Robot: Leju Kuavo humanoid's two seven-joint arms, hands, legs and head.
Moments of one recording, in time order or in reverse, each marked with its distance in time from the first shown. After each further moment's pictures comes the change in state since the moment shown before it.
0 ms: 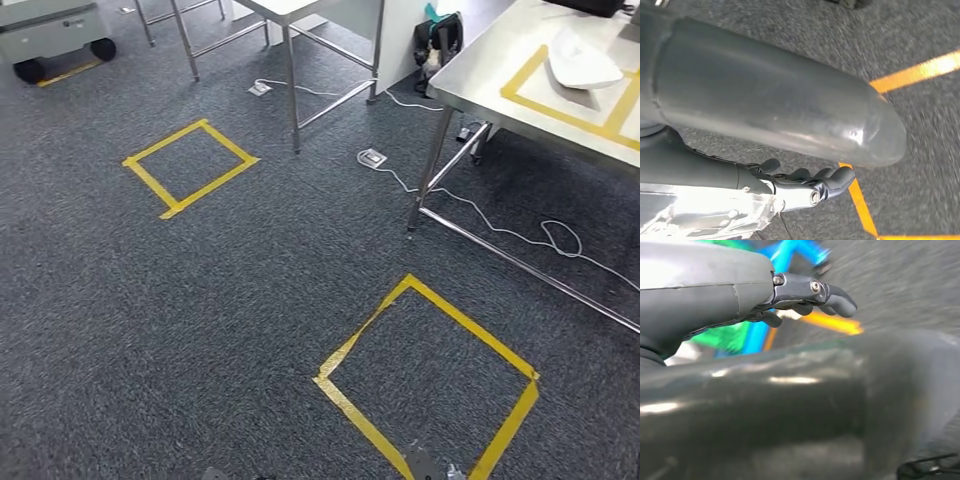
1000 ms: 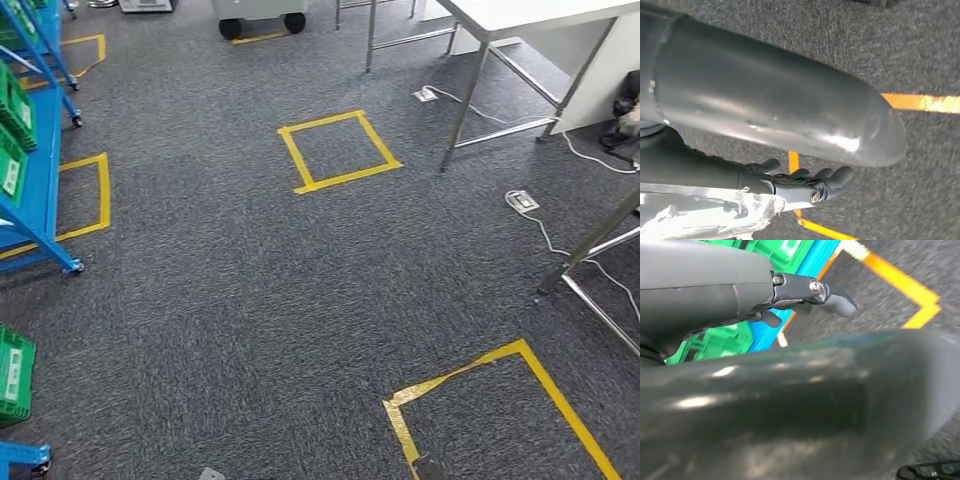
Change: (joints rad) left arm 0.005 -0.002 0.000 -0.006 0.023 0.026 -0.003; right arm 0.023 -0.014 -0.026 0.005 0.006 0.022 0.058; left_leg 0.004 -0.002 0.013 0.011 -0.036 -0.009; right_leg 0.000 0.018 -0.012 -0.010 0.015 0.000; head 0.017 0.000
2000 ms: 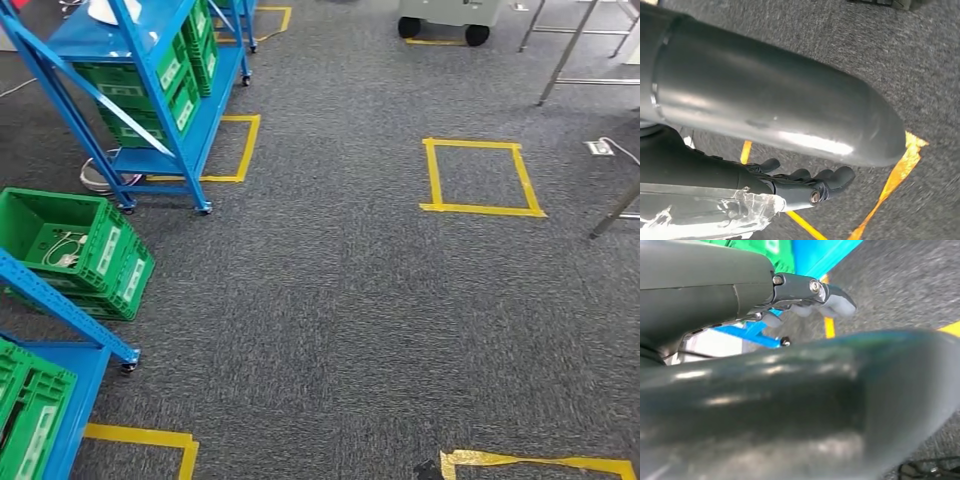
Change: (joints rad) left arm 0.000 0.000 -0.003 -0.001 0.016 -0.002 0.000; right arm 0.006 -0.004 0.000 0.001 0.028 0.039 0.075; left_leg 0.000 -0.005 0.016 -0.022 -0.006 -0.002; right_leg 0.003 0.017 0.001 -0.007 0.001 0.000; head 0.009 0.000
